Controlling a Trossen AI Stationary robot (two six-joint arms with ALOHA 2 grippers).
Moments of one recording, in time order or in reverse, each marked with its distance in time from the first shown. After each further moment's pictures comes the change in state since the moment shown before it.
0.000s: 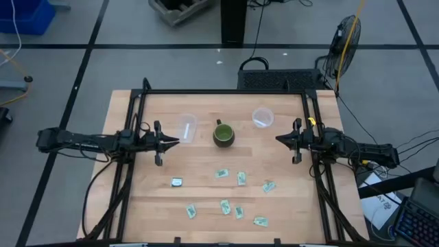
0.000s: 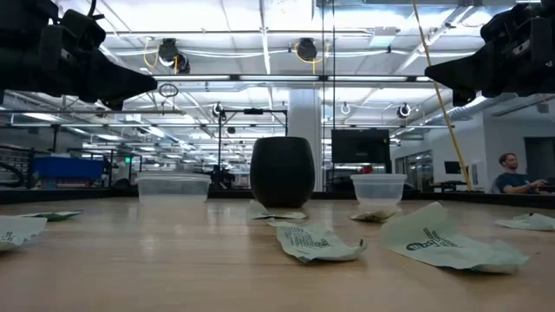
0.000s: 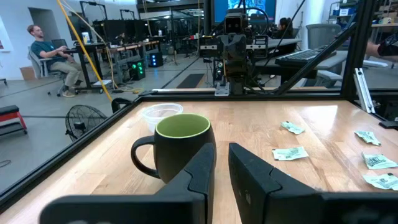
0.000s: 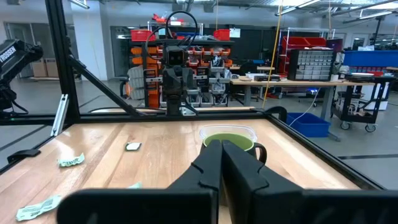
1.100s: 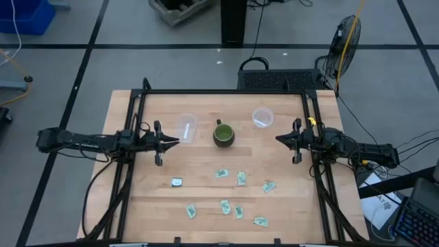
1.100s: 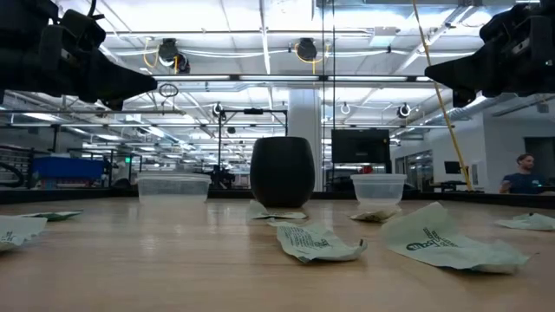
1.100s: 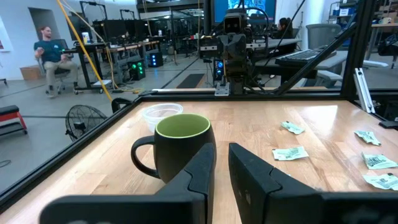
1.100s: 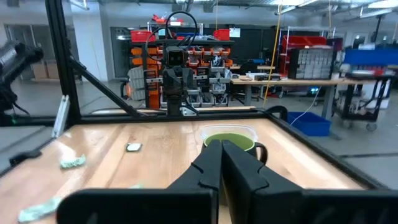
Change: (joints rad) left arm 0.000 0.000 0.000 0.000 0.000 0.000; right arm 0.000 0.000 0.000 0.004 0.000 0.060
